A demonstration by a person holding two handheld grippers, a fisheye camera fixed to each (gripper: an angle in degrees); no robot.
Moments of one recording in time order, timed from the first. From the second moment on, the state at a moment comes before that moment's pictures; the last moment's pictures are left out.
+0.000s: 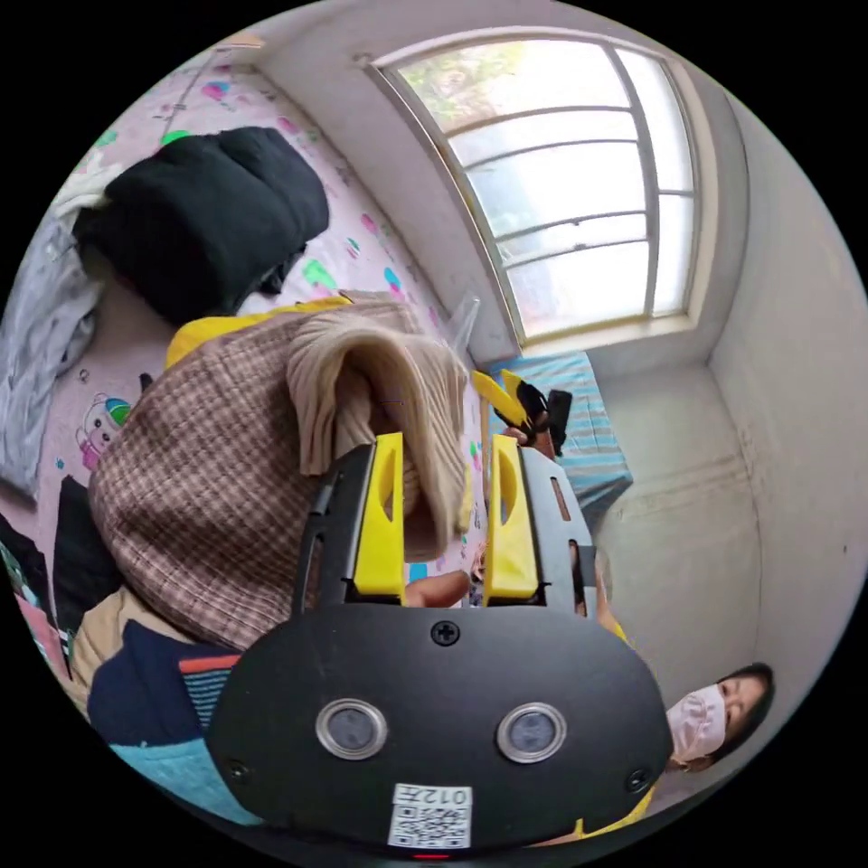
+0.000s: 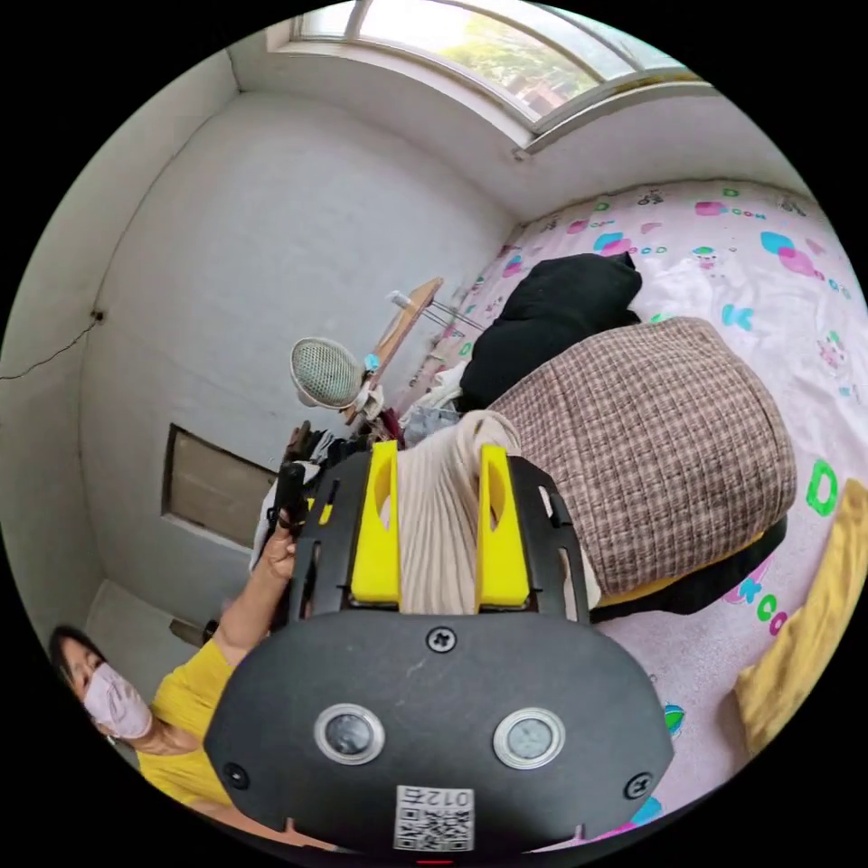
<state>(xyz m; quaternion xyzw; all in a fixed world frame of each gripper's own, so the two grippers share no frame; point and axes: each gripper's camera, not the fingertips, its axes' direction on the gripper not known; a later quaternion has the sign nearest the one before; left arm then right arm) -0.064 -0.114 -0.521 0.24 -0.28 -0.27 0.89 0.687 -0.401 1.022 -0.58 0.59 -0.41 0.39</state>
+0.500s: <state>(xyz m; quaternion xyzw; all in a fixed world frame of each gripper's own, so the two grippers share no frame) -0.022 -0.157 -0.395 0.06 -0.48 -0.21 0.85 0.751 -0.396 0.934 -0.60 0.56 -0.49 0.31</state>
